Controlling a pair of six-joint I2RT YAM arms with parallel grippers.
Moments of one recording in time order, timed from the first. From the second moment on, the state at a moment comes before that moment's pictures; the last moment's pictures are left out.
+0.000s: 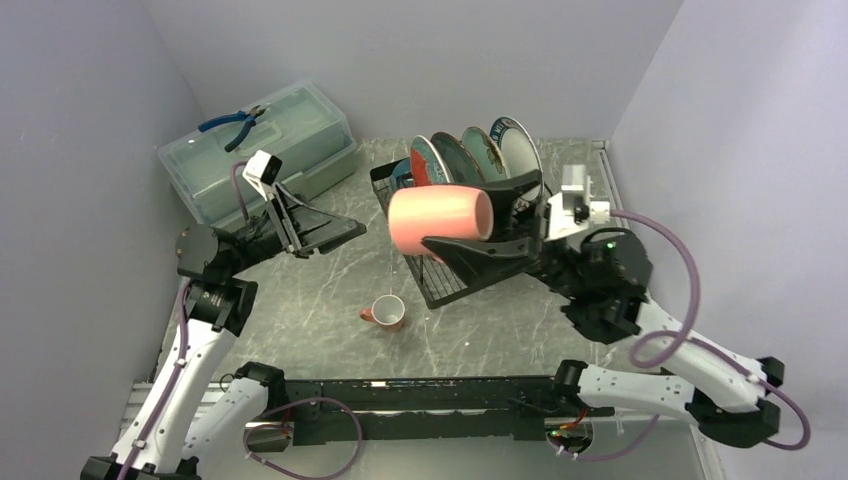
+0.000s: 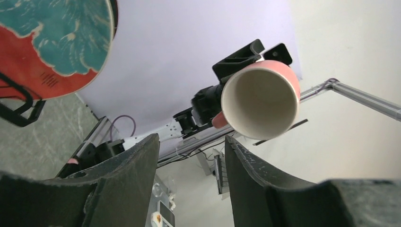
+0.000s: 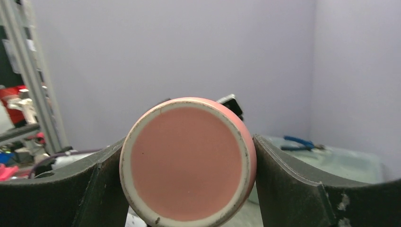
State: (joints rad) left arm -0.25 0.77 0.84 0.43 0.89 -1.56; right arm 1.08 0.91 1.10 0.45 -0.18 0.24
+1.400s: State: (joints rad) left arm -0.25 0.97 1.05 -0.40 0.91 -0.71; right arm 0.86 0.66 0.46 -0.20 0.64 0.29
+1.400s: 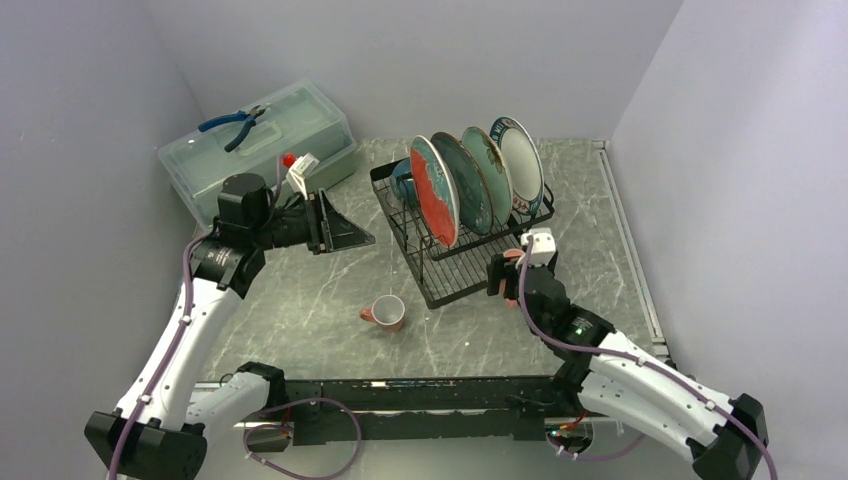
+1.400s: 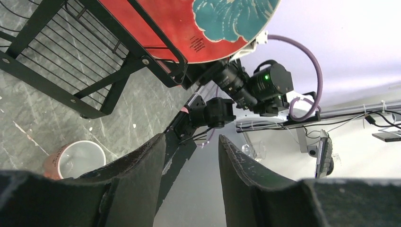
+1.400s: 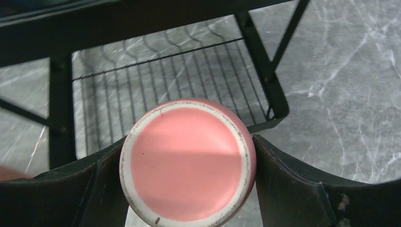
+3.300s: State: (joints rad) left arm -0.25 1.00 1.02 -0.39 0.99 -0.73; right arm 0.58 1.26 0.38 0.54 0.77 0.82
